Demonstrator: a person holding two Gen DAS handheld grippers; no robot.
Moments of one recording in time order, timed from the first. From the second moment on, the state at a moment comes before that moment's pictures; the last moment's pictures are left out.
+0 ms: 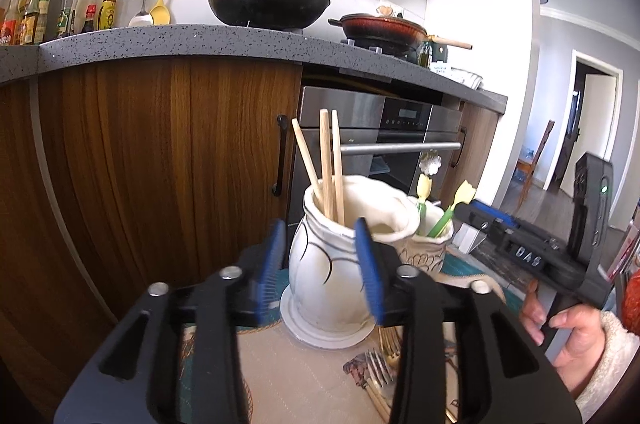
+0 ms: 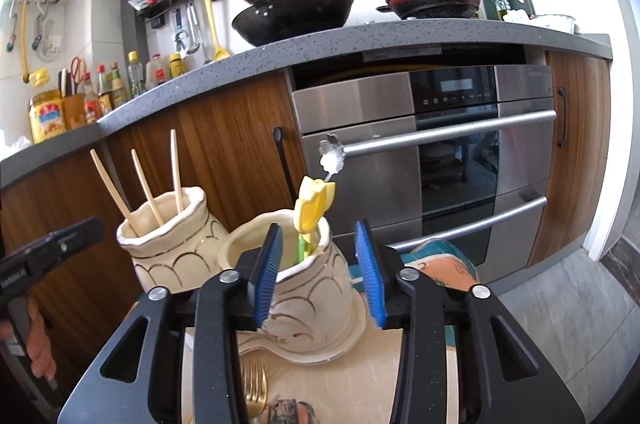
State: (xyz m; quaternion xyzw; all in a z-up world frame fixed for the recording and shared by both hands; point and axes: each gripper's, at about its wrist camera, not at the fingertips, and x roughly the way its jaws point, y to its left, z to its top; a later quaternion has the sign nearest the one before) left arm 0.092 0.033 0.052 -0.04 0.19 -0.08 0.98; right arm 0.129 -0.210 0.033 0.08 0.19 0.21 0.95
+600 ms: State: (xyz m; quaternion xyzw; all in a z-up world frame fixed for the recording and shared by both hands) left arm 0.059 0.018 0.016 0.00 0.25 -0.05 0.97; right arm 0.073 -0.214 0.009 0.05 0.23 0.23 0.94
